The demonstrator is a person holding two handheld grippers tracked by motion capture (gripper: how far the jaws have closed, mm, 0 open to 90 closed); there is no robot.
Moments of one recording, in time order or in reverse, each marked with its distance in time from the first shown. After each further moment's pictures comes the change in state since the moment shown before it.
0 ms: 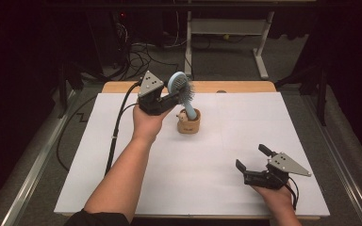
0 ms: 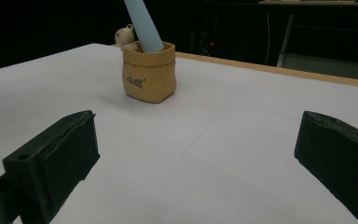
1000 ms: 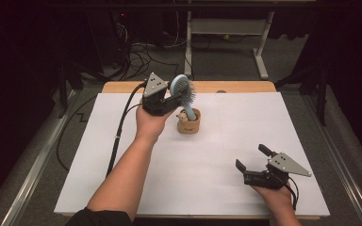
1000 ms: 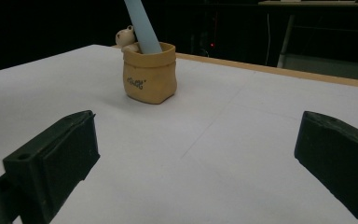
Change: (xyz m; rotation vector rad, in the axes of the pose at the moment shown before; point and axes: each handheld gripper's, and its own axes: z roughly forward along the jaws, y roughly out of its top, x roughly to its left) left arm -0.002 -0.008 0.011 0.043 0.011 -0.001; right arm 0.000 0.000 0.000 -0.006 0.002 0.000
